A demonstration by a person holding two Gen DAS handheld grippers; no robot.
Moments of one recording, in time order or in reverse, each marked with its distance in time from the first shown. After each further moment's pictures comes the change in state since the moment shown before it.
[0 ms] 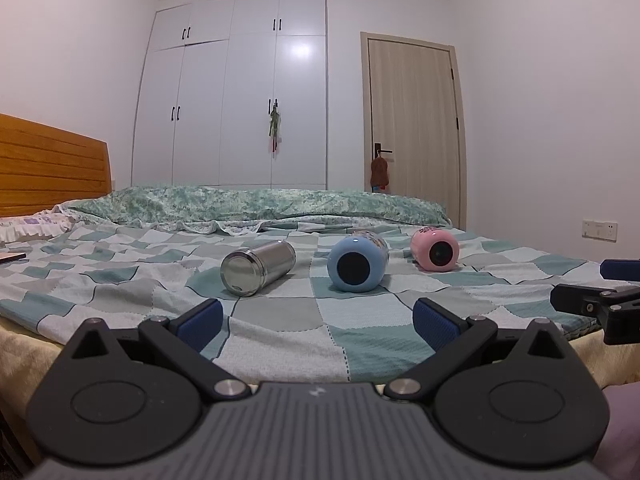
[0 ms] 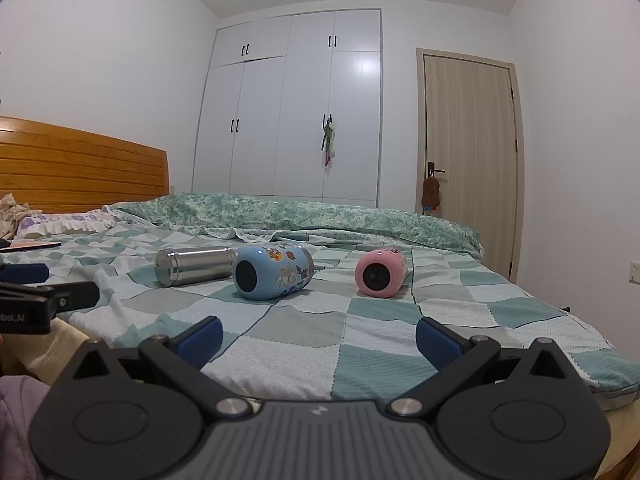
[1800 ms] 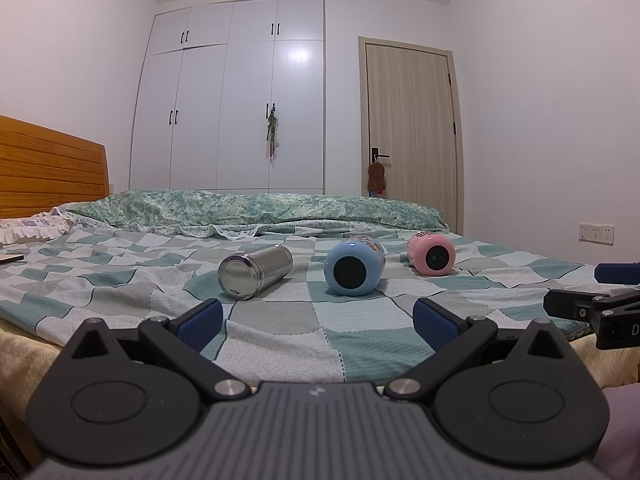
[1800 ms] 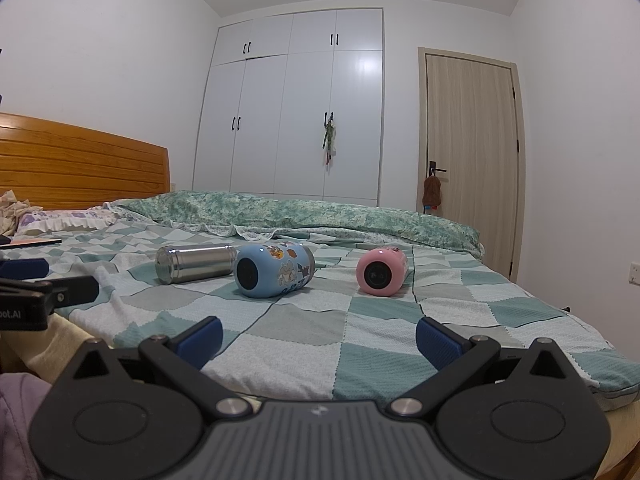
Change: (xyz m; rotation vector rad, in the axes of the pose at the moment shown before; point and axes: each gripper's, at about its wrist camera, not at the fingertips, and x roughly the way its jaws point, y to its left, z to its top) left arm -0.003 -0.003 0.000 0.001 -0.014 -0.005; right arm 0.000 0.002 -0.001 -0.003 0.001 0.001
